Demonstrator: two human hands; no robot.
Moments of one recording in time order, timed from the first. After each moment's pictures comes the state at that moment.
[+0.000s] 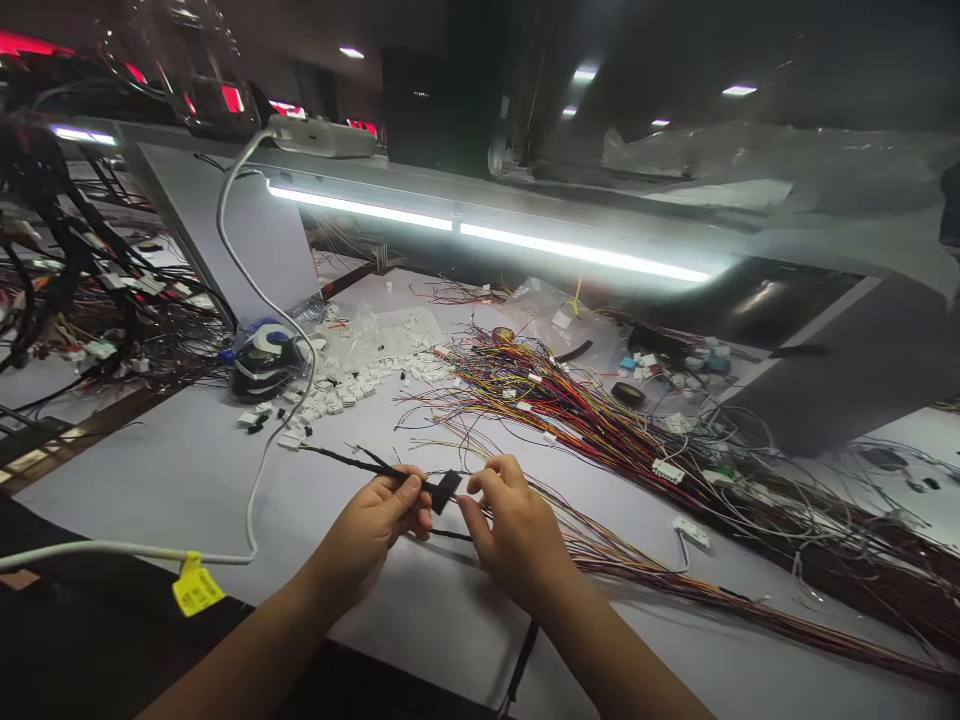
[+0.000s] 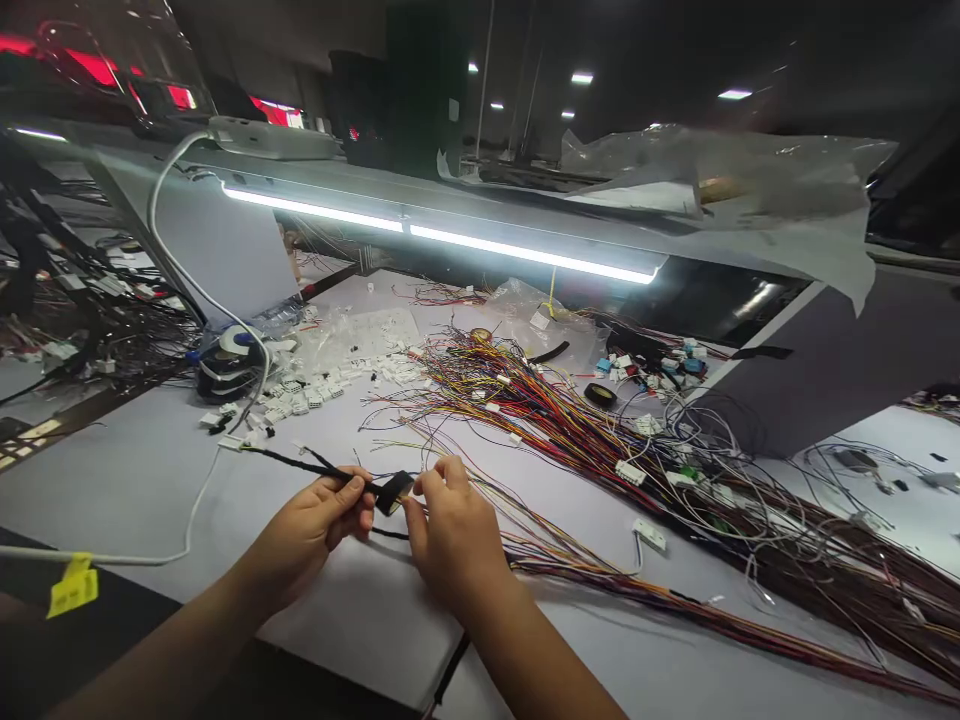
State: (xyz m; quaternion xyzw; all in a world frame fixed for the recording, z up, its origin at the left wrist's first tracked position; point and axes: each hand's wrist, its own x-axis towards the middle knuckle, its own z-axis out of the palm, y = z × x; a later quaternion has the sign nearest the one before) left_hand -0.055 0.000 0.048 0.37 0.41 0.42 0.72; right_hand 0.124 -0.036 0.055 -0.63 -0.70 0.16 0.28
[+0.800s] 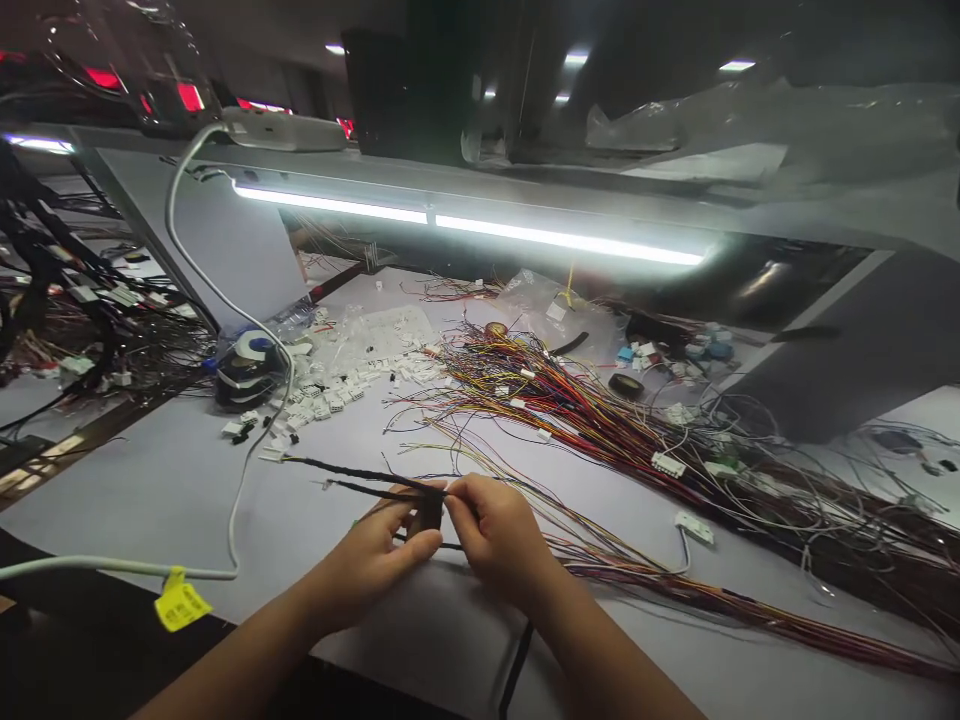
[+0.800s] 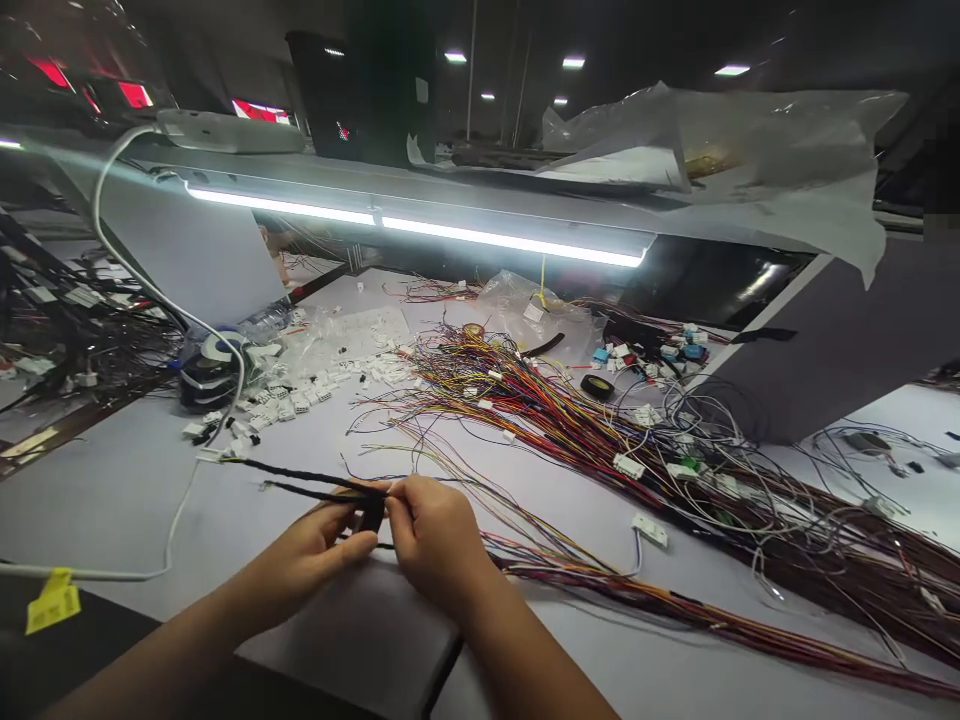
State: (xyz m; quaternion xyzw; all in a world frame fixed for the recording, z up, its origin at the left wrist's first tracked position) left_hand -0.053 -0.004 0.050 0.59 0.40 0.31 0.62; right_hand 0.127 -0.029 0.045 -0.54 -0.70 0.26 0.38
